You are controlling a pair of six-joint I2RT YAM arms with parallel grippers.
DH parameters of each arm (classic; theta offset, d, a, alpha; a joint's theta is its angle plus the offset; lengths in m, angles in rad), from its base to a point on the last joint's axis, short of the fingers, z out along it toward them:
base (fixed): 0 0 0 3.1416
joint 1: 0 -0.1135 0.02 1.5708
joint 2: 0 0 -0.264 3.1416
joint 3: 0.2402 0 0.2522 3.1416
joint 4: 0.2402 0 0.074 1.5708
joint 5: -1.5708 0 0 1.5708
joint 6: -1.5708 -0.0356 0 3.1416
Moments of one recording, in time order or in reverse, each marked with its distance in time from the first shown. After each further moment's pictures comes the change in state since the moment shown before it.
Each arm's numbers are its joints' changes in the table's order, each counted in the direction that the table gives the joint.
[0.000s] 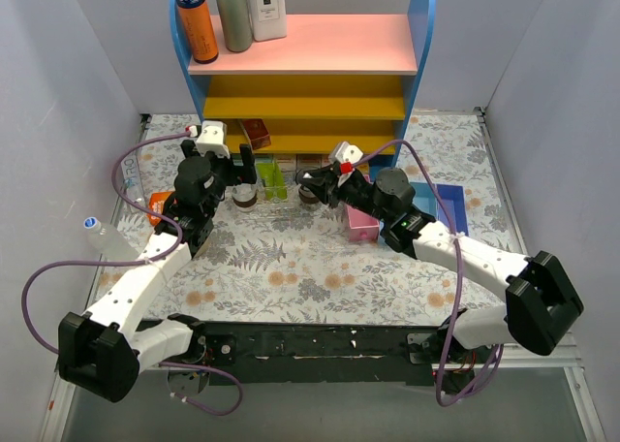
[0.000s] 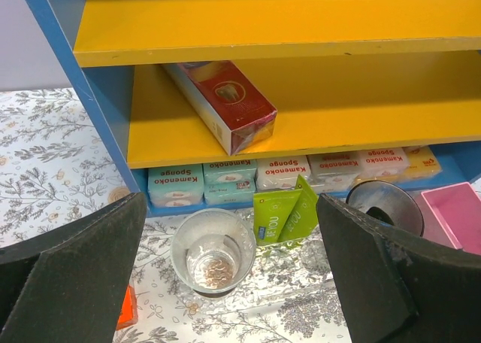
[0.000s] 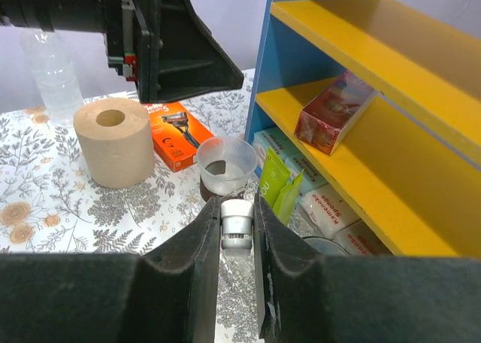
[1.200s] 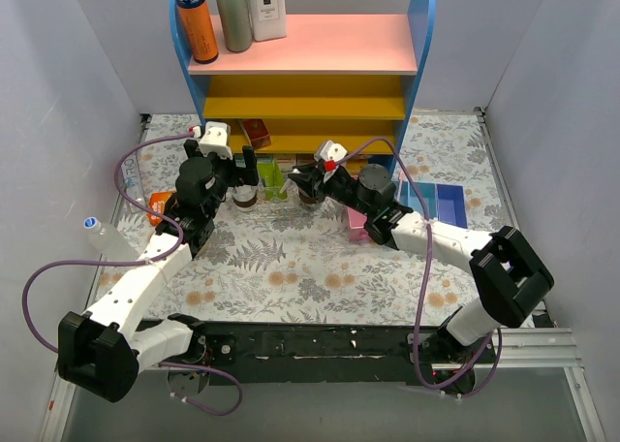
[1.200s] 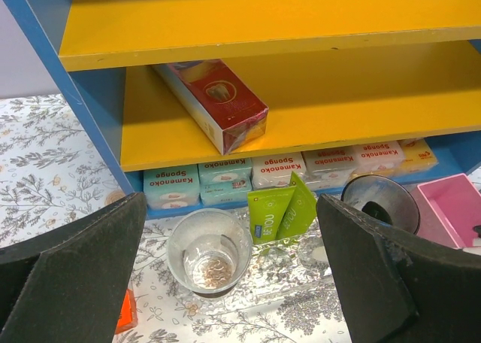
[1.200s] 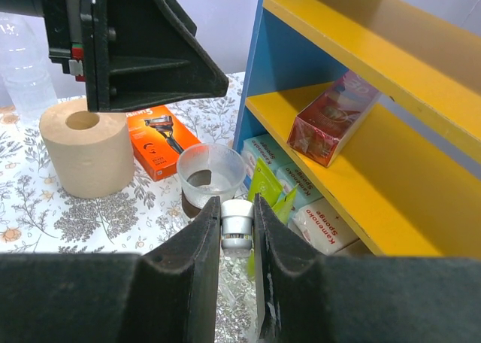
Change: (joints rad) left arm 0.011 -0.002 -0.005 -0.006 -0.015 -0.022; right arm 0.000 0.207 0.049 -0.178 0.002 0.027
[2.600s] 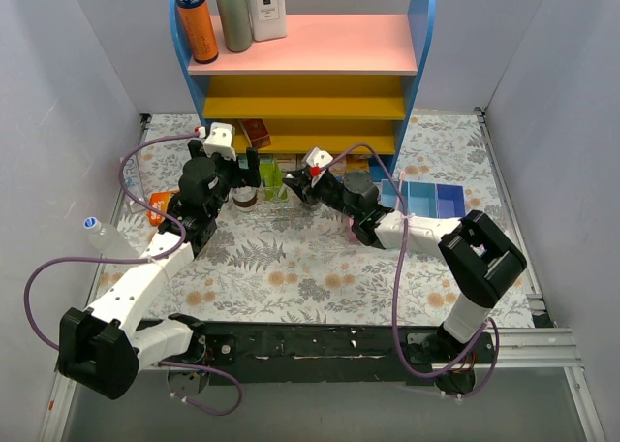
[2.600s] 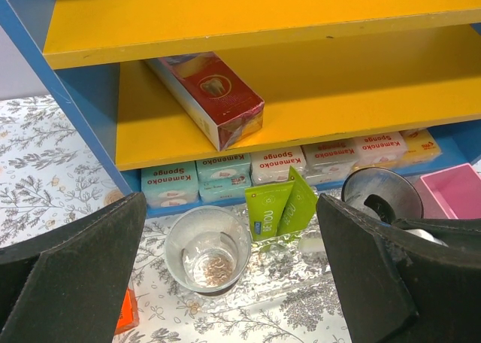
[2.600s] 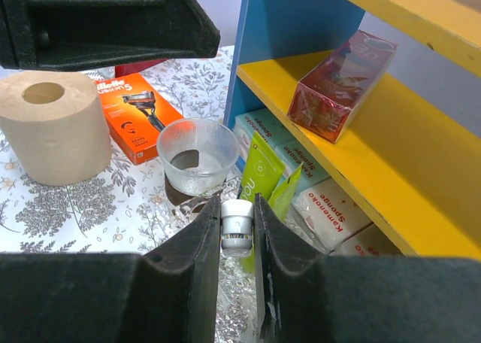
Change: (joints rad) left arm 0.013 0.013 -0.001 -0.001 0.000 -0.024; right arm -0.020 0.167 0.018 -0.102 -0.056 0.028
